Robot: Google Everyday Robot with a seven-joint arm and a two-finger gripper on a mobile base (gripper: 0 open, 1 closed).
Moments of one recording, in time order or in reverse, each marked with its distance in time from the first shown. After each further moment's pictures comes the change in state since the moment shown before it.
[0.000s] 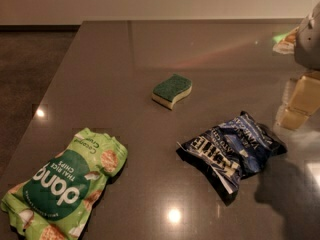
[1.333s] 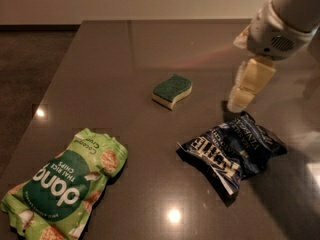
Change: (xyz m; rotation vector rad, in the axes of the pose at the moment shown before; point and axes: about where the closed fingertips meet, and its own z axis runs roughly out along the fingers) arm -0.063 -0.043 0.046 -0.057 -0.137 -0.007
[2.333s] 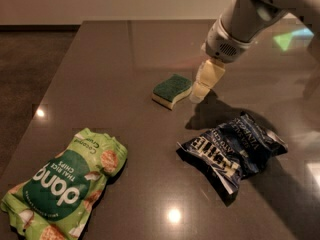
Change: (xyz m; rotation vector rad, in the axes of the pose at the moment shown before) arm -0.048 -0.054 0.086 -0.021 -0.068 0.028
